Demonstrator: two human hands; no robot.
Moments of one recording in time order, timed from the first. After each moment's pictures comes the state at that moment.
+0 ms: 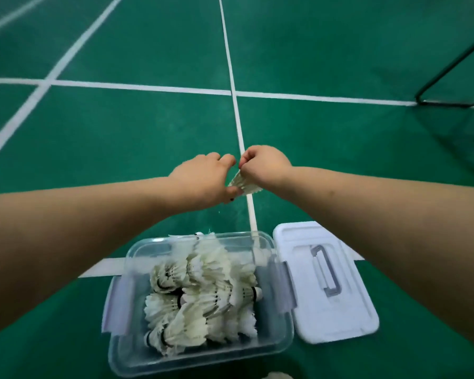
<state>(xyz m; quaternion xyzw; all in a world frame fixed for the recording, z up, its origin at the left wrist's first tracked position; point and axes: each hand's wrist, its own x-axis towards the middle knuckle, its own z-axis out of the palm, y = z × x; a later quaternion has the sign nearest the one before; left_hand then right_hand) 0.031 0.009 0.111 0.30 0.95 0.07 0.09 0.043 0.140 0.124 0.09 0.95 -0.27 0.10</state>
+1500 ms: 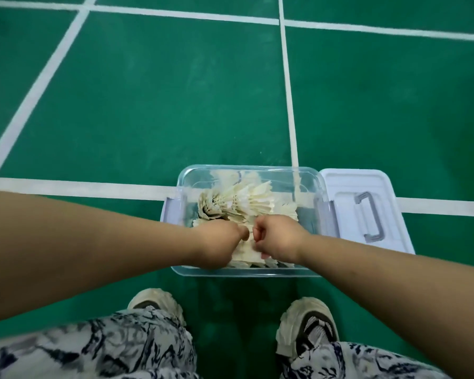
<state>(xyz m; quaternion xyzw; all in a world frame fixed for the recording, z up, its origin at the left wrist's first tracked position) 0.170 -0.074 0.019 0.34 0.86 0.02 0.38 0.193 0.064 0.021 0.05 0.89 -0.27 0.37</state>
